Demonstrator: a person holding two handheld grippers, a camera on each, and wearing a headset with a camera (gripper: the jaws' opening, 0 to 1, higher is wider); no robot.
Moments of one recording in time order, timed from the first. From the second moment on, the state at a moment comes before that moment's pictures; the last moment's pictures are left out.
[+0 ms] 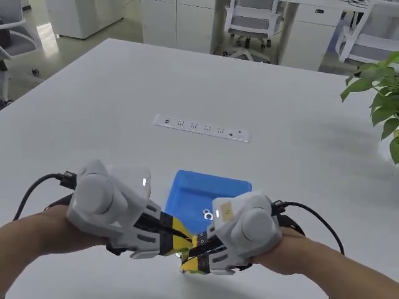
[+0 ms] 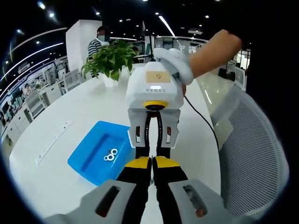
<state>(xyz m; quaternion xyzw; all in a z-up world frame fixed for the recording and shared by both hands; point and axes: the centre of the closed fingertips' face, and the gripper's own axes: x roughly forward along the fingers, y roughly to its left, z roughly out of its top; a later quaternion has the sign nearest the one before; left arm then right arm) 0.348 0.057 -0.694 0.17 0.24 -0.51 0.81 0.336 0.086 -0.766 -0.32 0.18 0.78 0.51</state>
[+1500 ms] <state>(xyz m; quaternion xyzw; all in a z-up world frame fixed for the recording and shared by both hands) 0.353 0.092 -0.690 0.07 0.23 -0.42 0.87 0.384 0.076 -0.706 -0.31 0.15 0.75 0.56</state>
